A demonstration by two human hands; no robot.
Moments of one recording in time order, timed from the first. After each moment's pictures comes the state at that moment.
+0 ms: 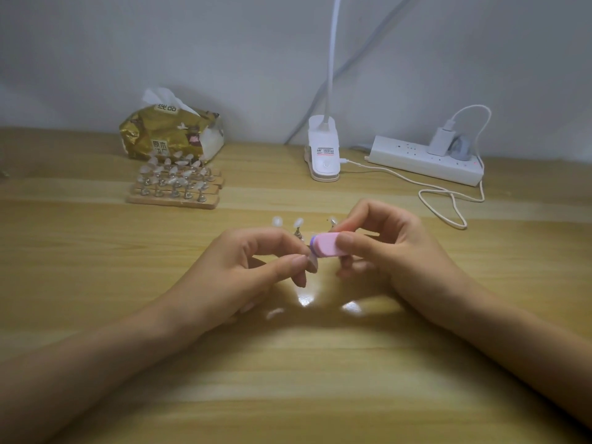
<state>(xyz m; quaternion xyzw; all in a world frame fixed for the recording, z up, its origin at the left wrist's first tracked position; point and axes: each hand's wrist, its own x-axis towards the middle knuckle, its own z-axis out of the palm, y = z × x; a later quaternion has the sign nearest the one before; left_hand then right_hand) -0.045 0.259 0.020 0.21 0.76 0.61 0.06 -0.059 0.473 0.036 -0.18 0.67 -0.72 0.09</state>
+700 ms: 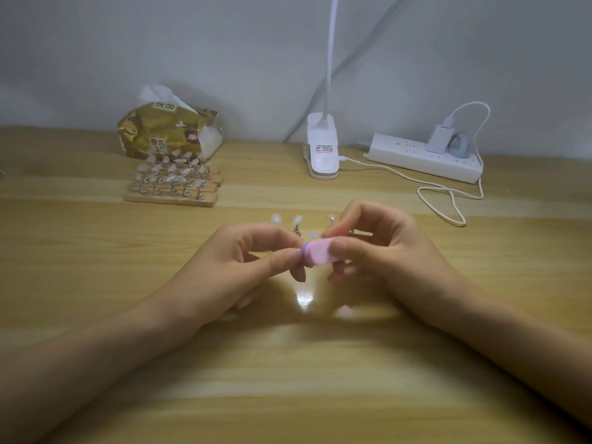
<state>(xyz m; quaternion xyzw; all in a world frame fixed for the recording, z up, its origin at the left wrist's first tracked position) -0.045 0.259 0.021 0.20 0.75 0.62 0.07 -0.057 0.471 0.034 -0.21 0.67 -0.70 0.09</state>
